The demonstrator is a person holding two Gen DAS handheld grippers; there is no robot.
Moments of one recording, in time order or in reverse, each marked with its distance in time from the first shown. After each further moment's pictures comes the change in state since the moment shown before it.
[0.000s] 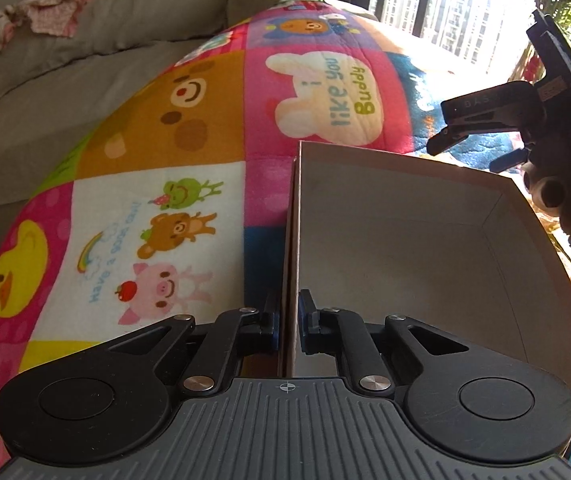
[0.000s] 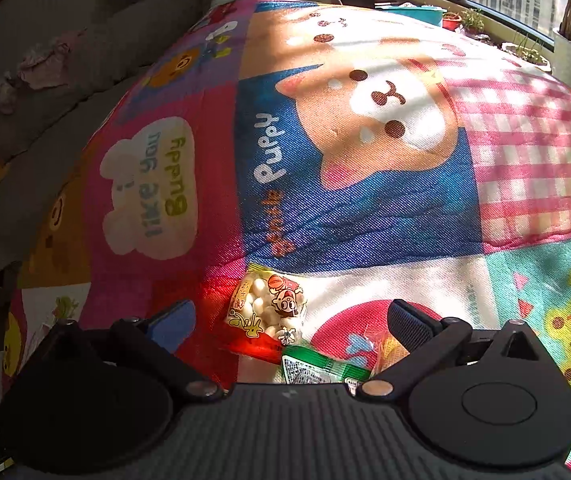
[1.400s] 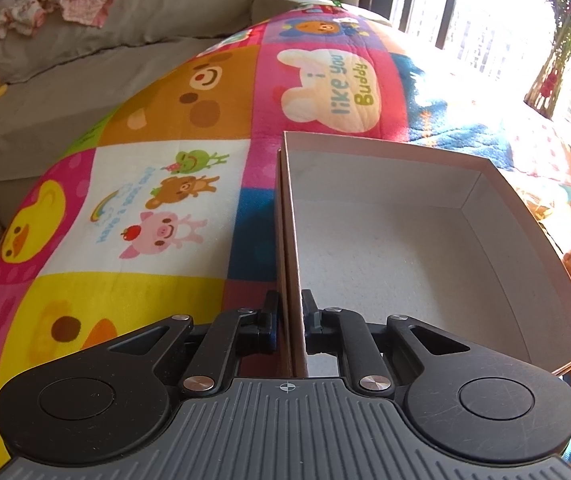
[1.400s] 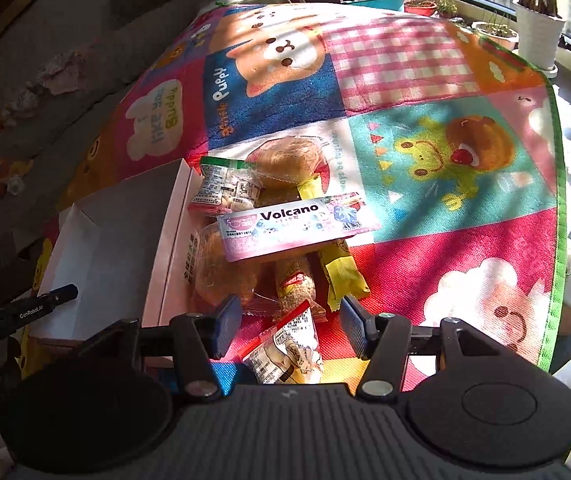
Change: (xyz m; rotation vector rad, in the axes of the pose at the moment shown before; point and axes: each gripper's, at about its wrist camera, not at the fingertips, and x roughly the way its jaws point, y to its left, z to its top) left arm -0.025 -0.025 -0.036 -0.060 -0.031 0.066; right arm -0.166 -0.120 -0.178 0.162 -0.066 0.077
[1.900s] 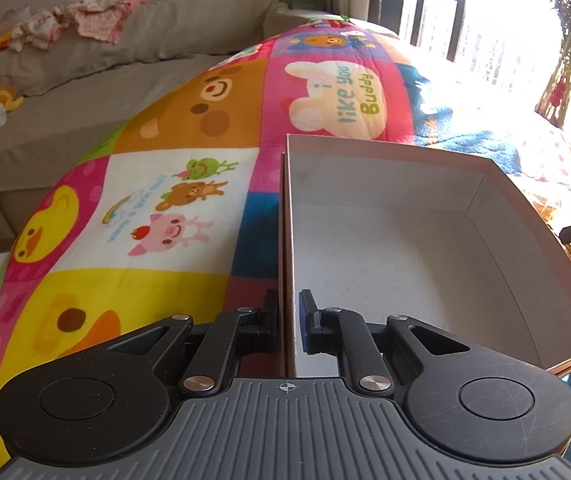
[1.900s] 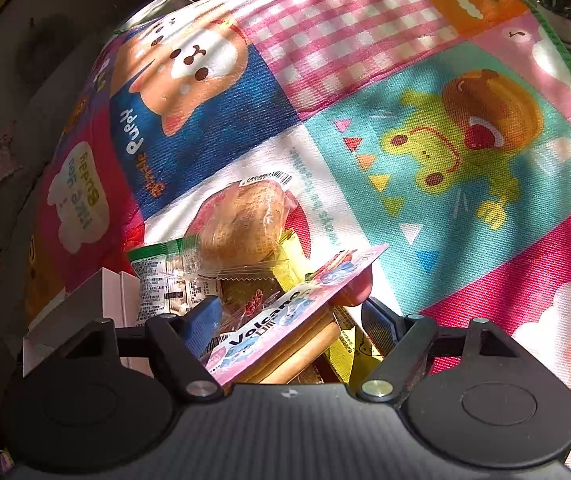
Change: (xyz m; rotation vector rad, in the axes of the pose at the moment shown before) left arm -0.003 -0.008 -0.014 -0.005 -0.058 0.044; right arm 0.094 -0.005 0.051 0.209 0.052 -0.072
